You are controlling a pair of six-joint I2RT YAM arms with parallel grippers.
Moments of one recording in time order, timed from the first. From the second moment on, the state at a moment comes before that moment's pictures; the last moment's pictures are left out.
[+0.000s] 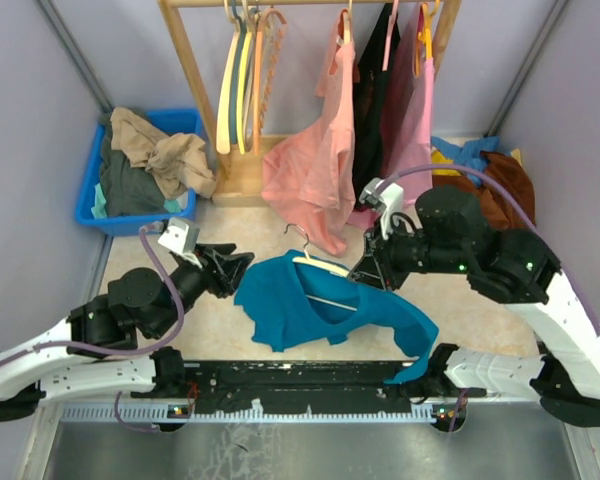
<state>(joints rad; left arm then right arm) -1.29 0.64 0.96 -0.37 -0.69 -0.33 0.92 1.01 1.56 -1.14 -0.23 0.23</state>
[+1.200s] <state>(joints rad) -1.29 0.41 0.72 -0.47 -0.61 -0.34 0.92 0.87 1.87 -1.29 -0.27 0.23</state>
